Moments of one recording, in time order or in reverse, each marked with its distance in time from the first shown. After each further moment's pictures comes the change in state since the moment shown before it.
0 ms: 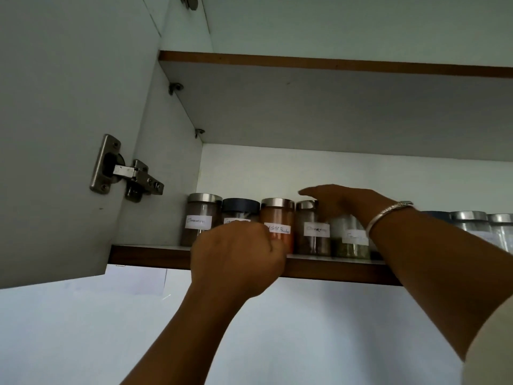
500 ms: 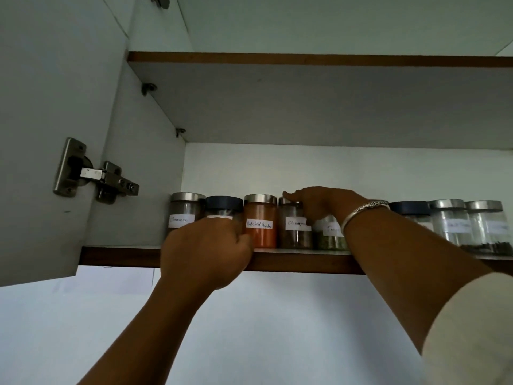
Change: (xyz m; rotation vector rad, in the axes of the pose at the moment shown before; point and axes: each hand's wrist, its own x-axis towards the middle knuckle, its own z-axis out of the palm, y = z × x) left_hand 0.003 0.006 -0.009 0.043 -0.117 -0.064; right_hand -0.001 0.016 0.018 -0.049 -0.060 0.005
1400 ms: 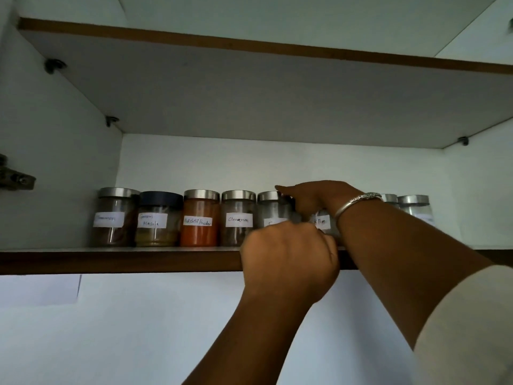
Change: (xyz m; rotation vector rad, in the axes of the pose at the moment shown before) left_hand -0.003 0.178 0.029 0.041 0.018 0.380; right_hand -0.030 0.101 0.009 0.046 -0.061 0.117
